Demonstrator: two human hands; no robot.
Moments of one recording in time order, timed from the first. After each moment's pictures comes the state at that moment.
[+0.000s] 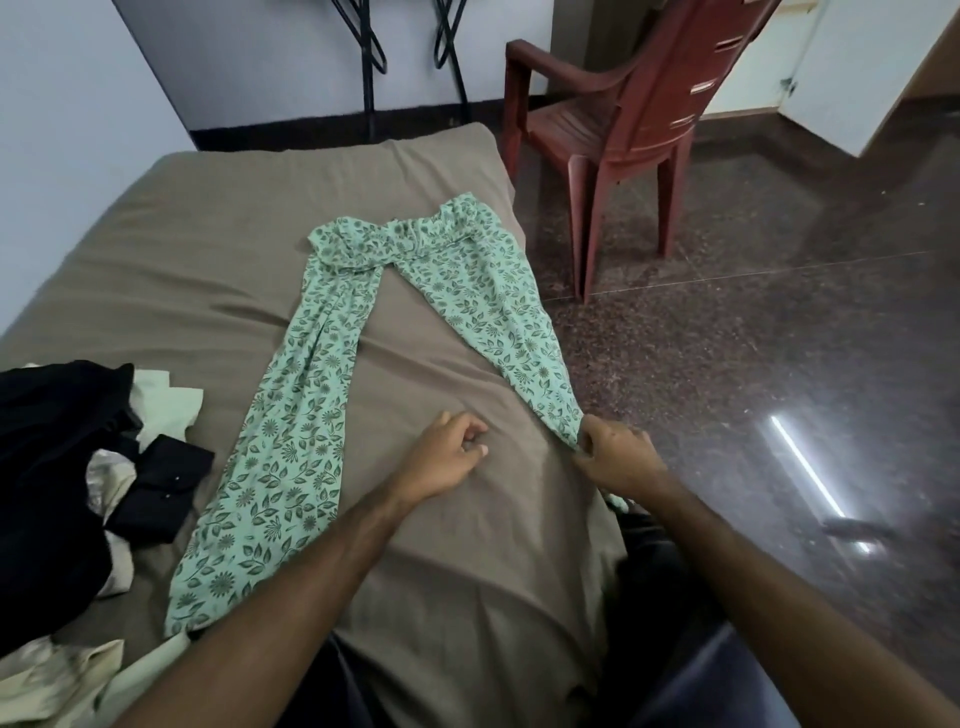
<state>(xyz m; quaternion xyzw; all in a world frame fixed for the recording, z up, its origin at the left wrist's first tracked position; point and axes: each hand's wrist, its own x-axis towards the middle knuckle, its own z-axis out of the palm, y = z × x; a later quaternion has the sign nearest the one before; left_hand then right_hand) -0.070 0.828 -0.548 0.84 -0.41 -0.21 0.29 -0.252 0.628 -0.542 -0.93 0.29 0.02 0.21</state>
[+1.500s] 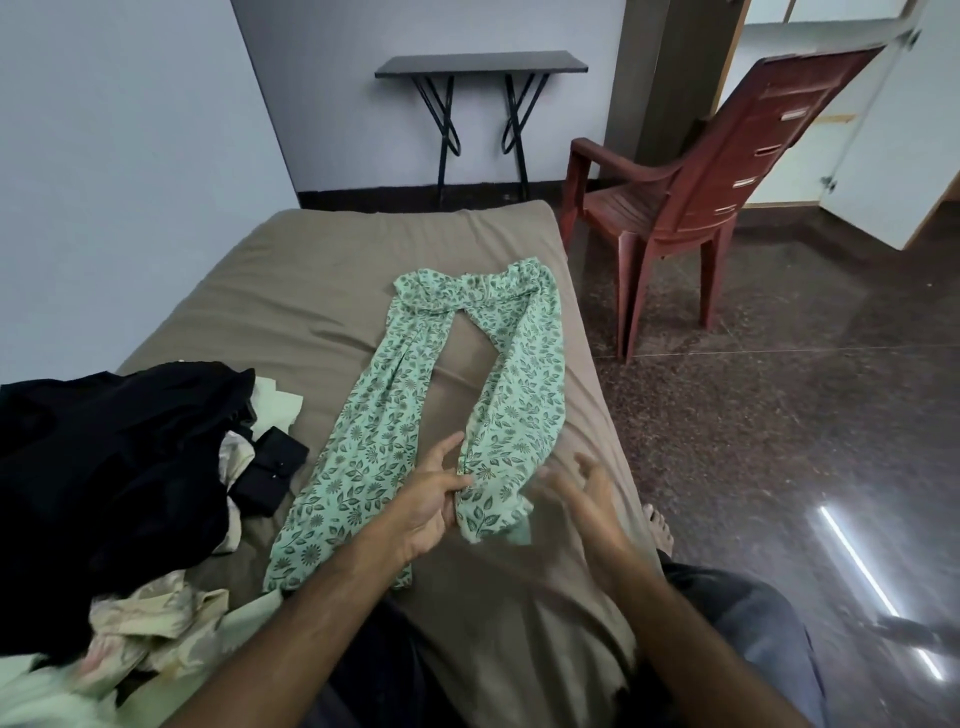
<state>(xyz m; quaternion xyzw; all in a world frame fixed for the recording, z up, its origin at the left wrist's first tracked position) -0.126 0.938 -0.445 0.58 -0.02 -0.42 0.70 -0.251 0.782 -0.482 -0.63 0.32 -0.12 0.70</state>
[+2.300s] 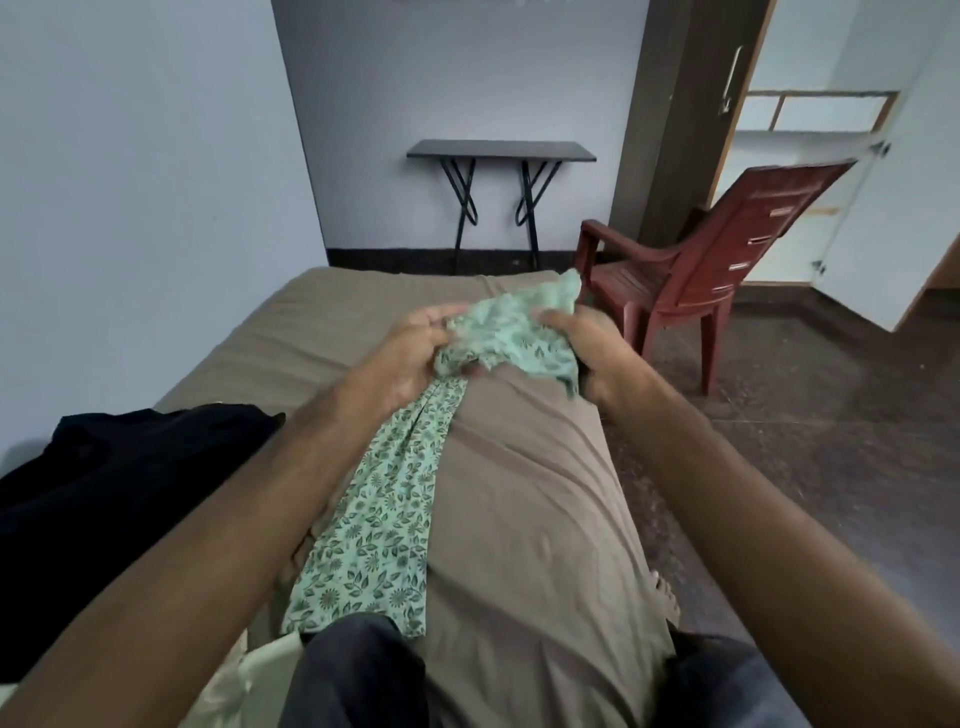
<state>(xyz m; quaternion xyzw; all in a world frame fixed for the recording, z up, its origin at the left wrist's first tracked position) -0.052 0.934 -0.240 0.61 -0.16 -0.29 0.71 -0.147 0.755 -0.238 -0.58 0.20 -0.16 0.77</state>
